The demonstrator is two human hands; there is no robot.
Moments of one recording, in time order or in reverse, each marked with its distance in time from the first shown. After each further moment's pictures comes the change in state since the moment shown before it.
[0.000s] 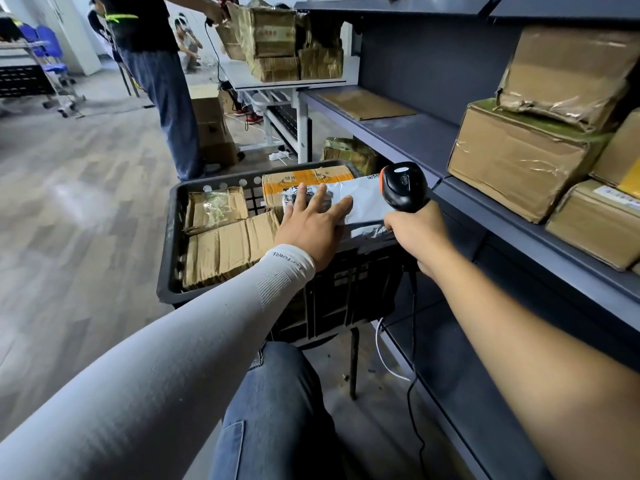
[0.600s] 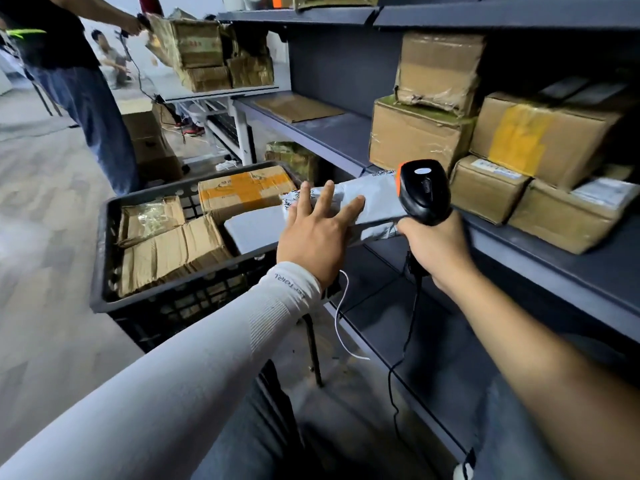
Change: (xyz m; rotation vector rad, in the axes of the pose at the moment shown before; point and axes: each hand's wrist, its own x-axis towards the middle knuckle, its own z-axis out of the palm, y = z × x) left_hand -0.042 0.120 -0.003 0.009 0.176 0.234; right_hand -0.070 0.027 -0.119 0.072 0.281 -0.115
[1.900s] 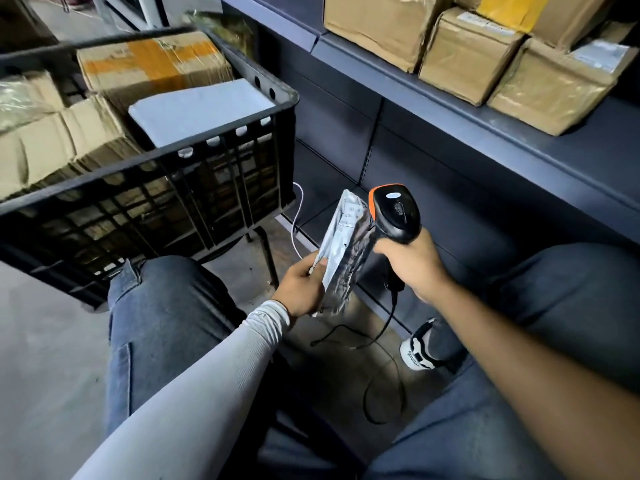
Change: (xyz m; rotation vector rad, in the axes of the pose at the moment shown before) left_hand -0.148 0.046 0.175 -1.327 -0.476 -0.593; right_hand -0.083 0.165 -0.037 -0.118 -0.152 0.306
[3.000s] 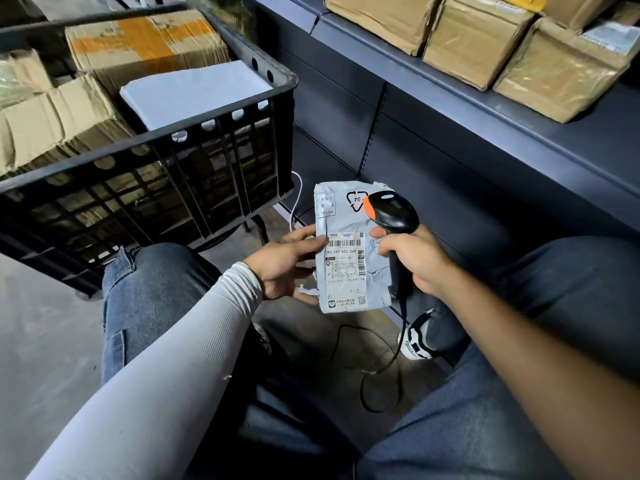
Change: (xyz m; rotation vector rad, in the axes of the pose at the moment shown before) left_hand 0.011 0.030 -0.037 -0.292 -0.346 -0.378; right_hand 0.010 0.015 -0.006 0.084 -0.081 0.245
